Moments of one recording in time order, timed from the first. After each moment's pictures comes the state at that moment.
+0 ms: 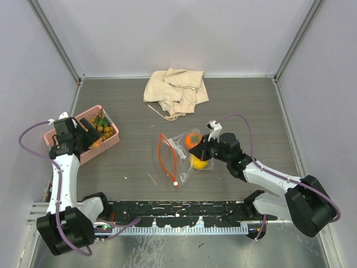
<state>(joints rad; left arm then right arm) 0.27 0.96 0.79 -0.56 0.08 -0.44 0.58 1.12 0.40 0.35 -0.31 0.50</state>
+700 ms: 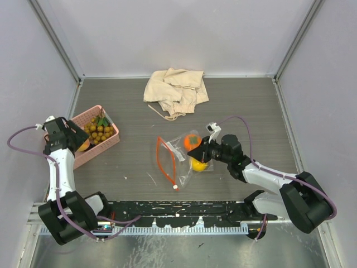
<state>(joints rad) 0.45 1.07 0.80 -0.52 -0.02 -0.45 0.55 1.17 0.35 0.51 -0.45 0.52</state>
